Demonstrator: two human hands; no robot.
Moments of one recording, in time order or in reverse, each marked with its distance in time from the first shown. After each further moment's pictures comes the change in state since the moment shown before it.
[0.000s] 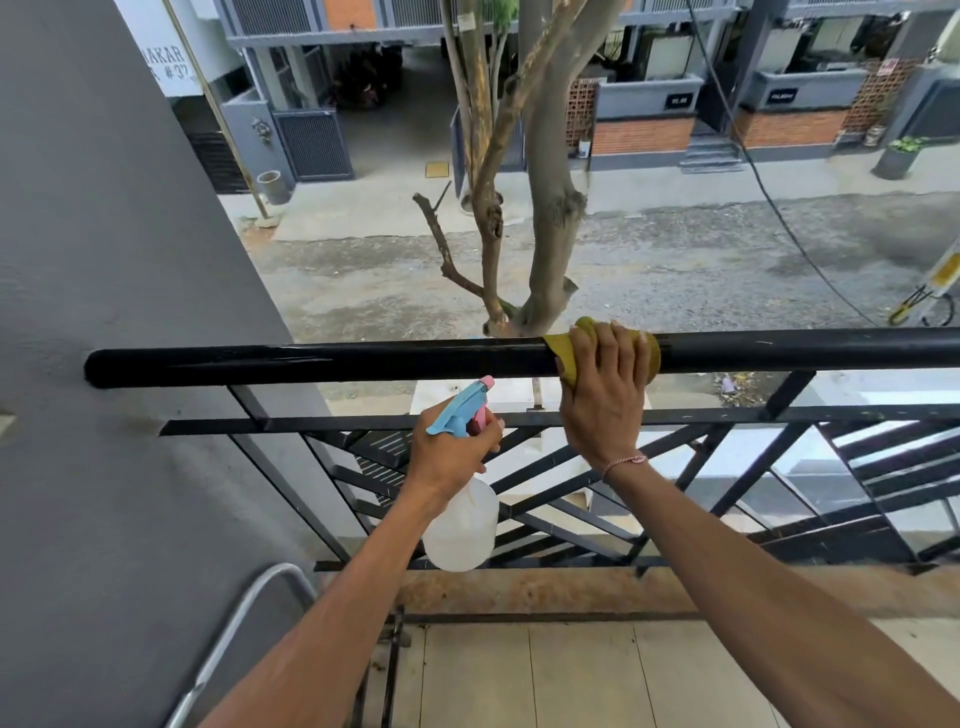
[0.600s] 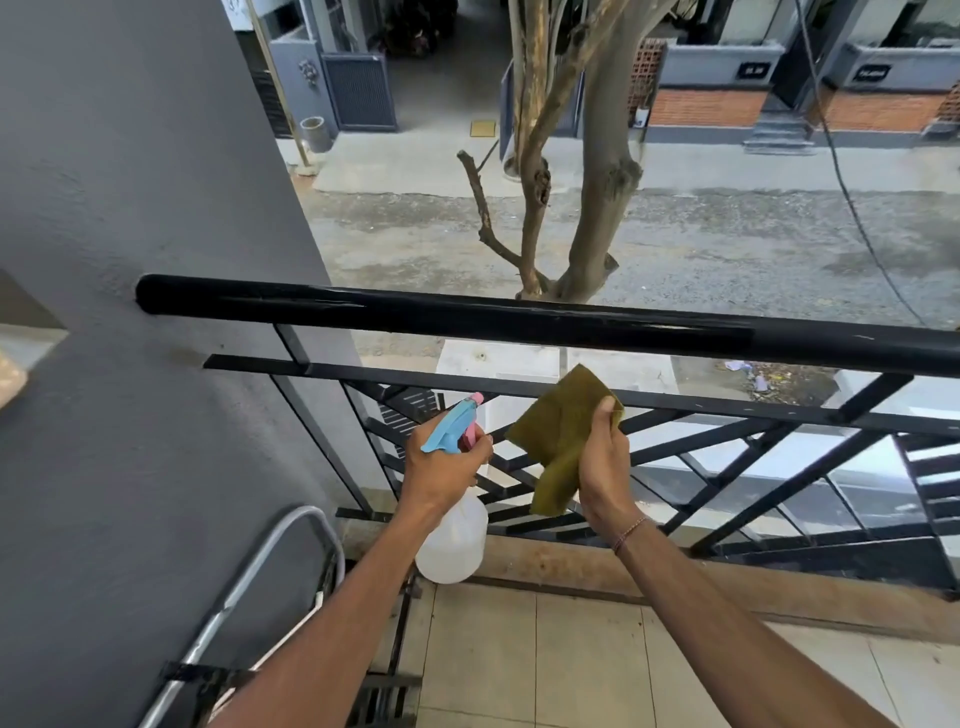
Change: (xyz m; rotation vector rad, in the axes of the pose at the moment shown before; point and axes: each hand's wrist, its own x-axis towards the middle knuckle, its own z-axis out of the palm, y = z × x) left_hand -0.030 -0.062 -0.036 -0.025 0.155 -0.166; right_hand -0.075 -0.078 -0.013 1.136 -0.489 1.060
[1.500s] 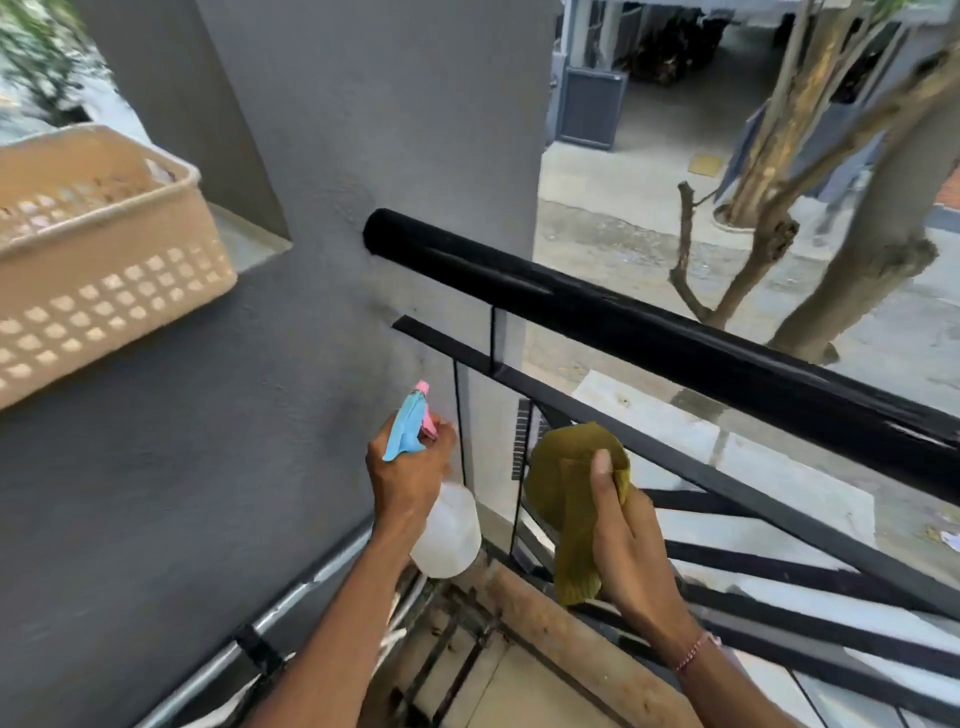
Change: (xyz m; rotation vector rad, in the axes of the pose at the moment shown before) left_hand 0.096 -0.117 -0.169 -0.185 0.763 -0.105; right_hand -0.001 0.039 0.176 -0.300 -0.623 -0.183
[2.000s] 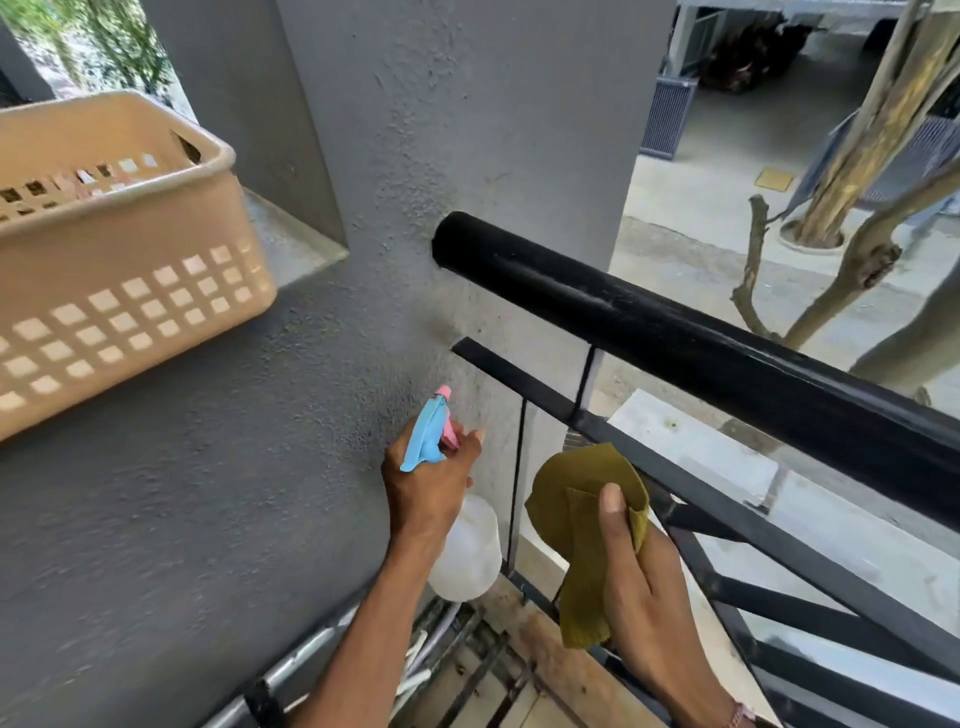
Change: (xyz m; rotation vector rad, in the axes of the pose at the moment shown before) left_hand 0.076 -0.022 -0.006 0.005 0.114 0.110; right_hand 0.058 0.004 0.065 -0.054 -0.141 -0.108
